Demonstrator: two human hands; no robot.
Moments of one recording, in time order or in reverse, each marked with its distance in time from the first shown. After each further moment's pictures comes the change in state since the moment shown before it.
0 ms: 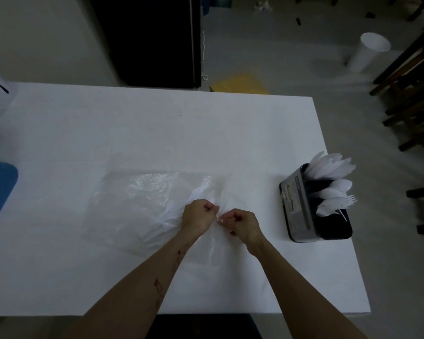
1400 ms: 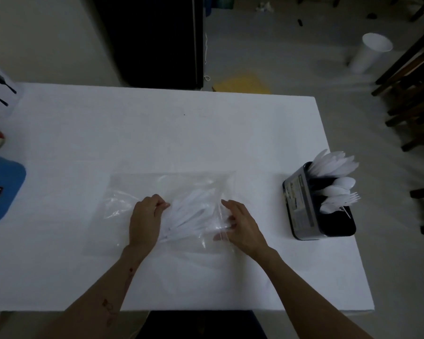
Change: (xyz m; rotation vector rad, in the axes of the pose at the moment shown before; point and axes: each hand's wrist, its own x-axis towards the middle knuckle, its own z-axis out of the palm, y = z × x) left_hand -0.009 -0.100 -0.075 0.112 0.430 0.274; right_hand 0.000 0.022 0.007 -0.511 -0.038 -0.417
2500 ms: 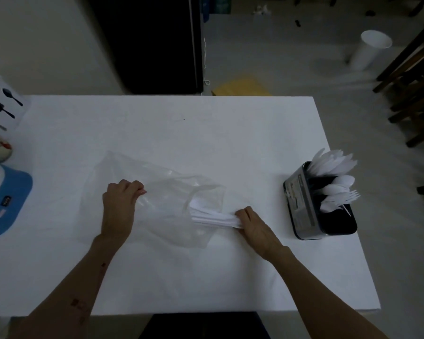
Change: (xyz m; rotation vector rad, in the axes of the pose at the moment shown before) left_hand 0.039 -0.014 -0.056 0.403 0.186 0.255; right_hand -0.005 0.030 -0.018 -0.509 0.030 -0.295
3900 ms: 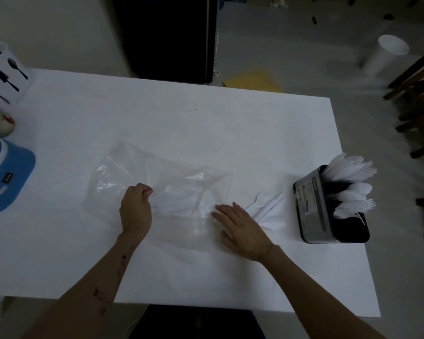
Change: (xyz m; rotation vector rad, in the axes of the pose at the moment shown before) left_hand -0.028 0.007 0.035 -0.343 -0.093 -0.486; right_hand 0.020 -0.038 0.007 -0.126 -0.056 -0.331
